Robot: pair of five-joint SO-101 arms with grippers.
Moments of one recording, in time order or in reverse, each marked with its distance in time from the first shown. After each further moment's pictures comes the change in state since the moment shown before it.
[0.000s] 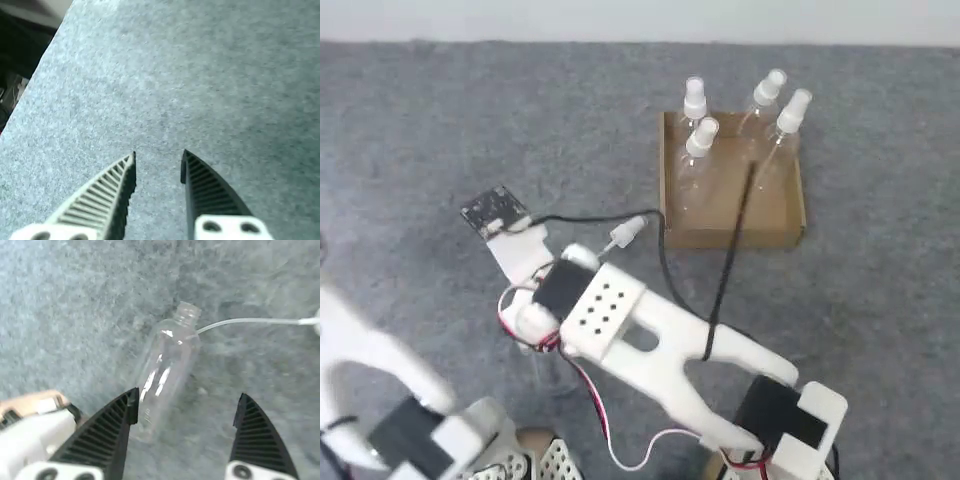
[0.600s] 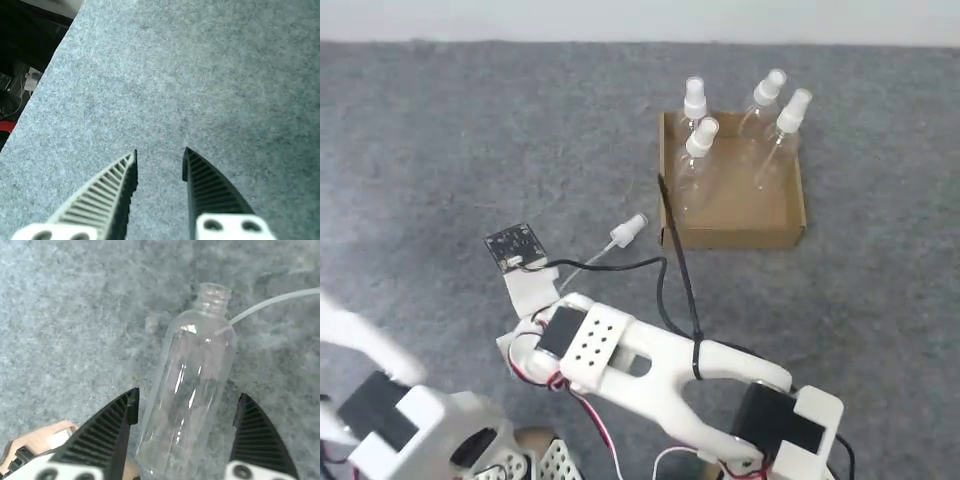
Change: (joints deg) left arm -2.3 8.7 -9.0 0.0 0.0; right arm -4.5 0.0 19.4 -23.4 -14.2
